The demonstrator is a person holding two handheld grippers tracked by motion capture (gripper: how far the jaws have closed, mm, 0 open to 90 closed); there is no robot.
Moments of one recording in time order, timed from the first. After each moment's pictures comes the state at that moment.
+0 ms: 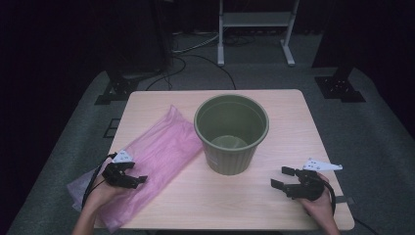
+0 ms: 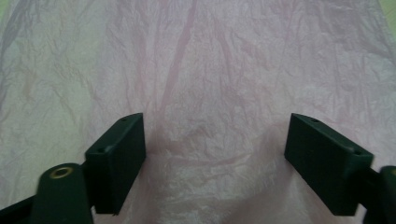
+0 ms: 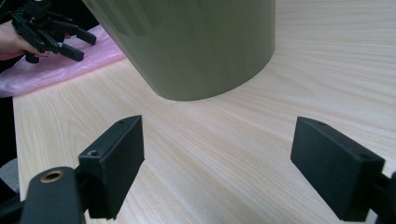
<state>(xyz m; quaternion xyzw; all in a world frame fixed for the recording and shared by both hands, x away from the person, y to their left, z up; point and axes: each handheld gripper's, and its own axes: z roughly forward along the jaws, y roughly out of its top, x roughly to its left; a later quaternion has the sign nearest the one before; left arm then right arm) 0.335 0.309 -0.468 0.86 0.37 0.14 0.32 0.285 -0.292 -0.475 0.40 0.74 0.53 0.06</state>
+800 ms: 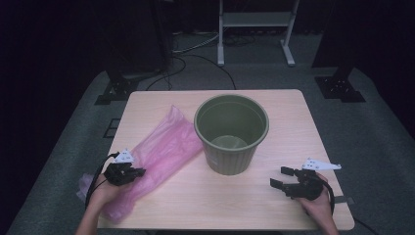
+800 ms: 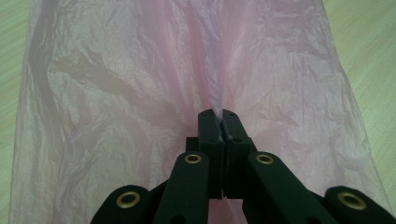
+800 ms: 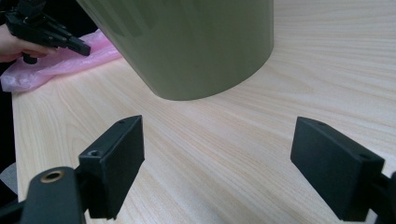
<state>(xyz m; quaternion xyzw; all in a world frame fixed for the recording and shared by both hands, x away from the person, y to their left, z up) 0.335 0.303 -0.463 0.87 0.35 0.13 0.32 0.288 -0.292 -0.478 0.41 0.74 0.53 0.06</state>
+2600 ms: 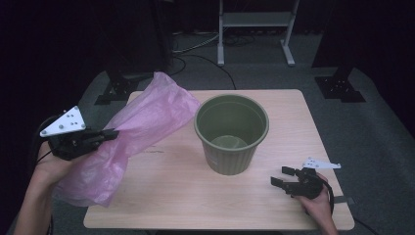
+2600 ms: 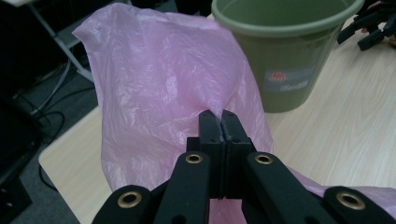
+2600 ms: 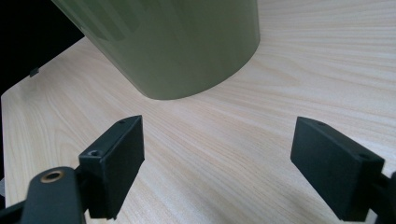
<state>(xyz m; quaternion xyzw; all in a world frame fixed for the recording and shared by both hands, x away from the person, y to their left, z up) 0.293 0.315 -0.247 0.84 0.22 0.24 0.43 0.293 -0.295 -0.483 0.43 0.73 0.53 0.05</state>
